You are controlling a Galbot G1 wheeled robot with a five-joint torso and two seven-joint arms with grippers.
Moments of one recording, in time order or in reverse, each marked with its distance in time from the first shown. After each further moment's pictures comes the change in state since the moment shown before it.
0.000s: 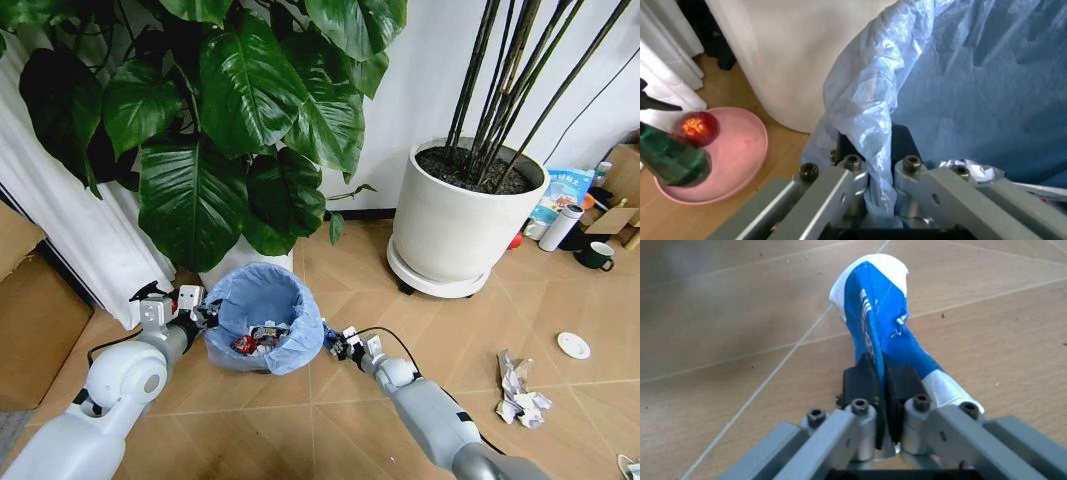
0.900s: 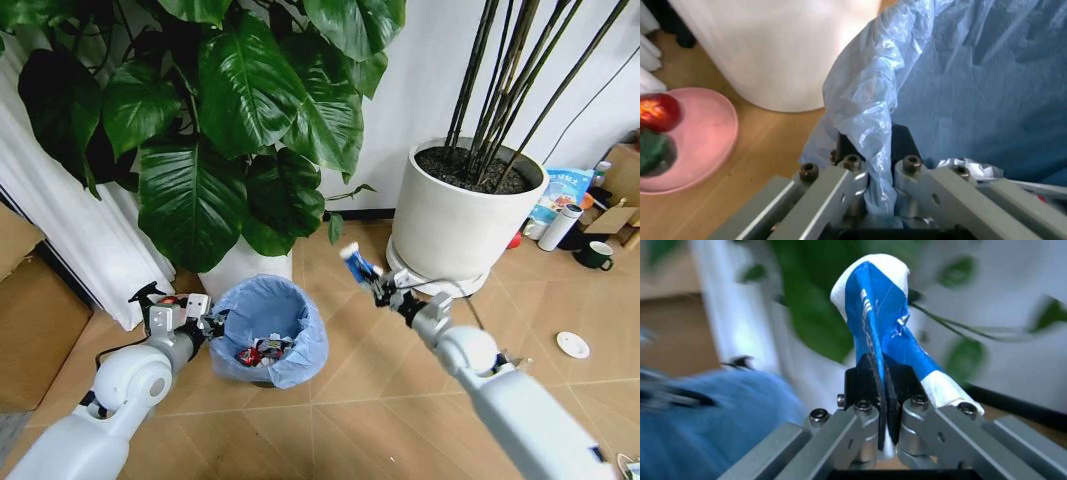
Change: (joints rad) left arm -0.024 0.012 0.078 0.034 -0.009 0.030 0.038; right arm -0.270 -0.496 0.082 1.172 0.372 -0.155 0.093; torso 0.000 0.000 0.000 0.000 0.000
